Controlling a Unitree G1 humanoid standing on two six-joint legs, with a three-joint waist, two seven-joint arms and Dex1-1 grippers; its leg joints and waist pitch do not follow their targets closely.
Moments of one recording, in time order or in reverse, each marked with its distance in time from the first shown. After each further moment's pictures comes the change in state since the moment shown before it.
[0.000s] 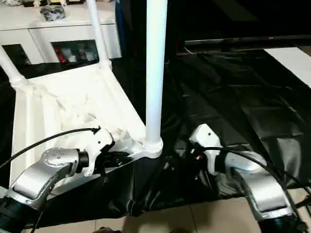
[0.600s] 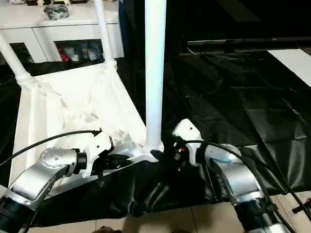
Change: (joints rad) left arm -0.003 0.016 -0.022 0.040 0.033 -0.137 -0.083; right arm -0.135 0.093 0.070 0.199 -0.059 -0.136 -0.015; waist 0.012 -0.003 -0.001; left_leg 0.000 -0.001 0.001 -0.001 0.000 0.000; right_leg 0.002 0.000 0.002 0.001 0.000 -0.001
